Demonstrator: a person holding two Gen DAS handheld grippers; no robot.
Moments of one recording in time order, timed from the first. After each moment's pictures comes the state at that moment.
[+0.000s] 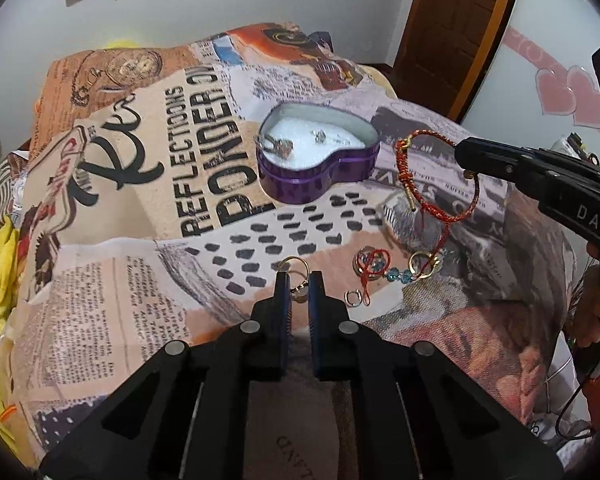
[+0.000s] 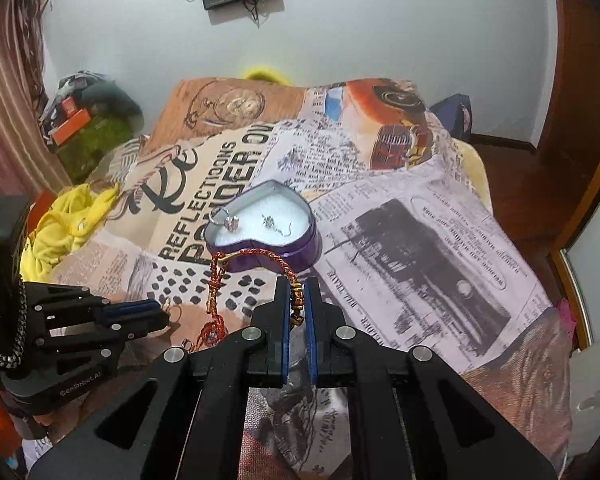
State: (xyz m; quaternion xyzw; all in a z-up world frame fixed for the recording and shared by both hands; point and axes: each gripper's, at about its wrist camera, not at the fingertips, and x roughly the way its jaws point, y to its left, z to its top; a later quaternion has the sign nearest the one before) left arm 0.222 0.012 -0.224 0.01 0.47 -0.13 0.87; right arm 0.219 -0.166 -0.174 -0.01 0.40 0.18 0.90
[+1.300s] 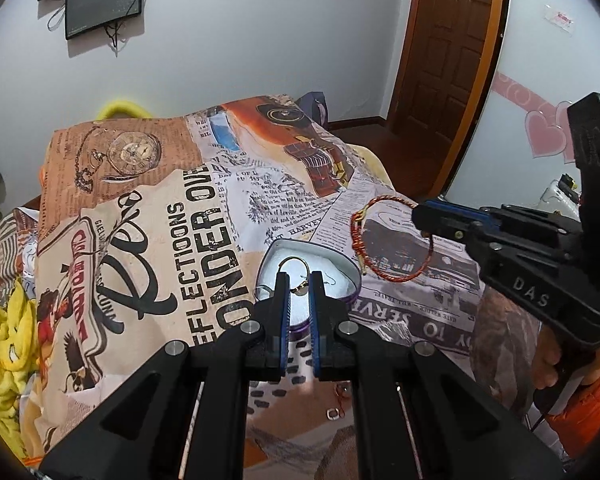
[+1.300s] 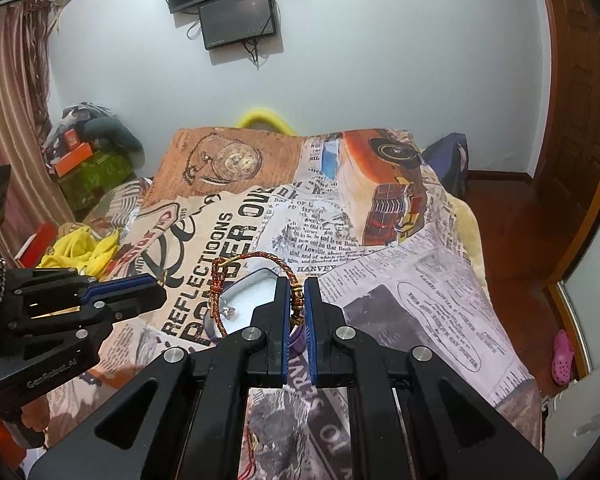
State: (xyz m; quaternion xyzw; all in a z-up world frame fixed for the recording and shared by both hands) left arm 0.271 0.000 -0.150 0.01 0.38 -0.14 0.91; right arm 0.253 -0.166 -0.134 0.00 0.34 0.19 0.92
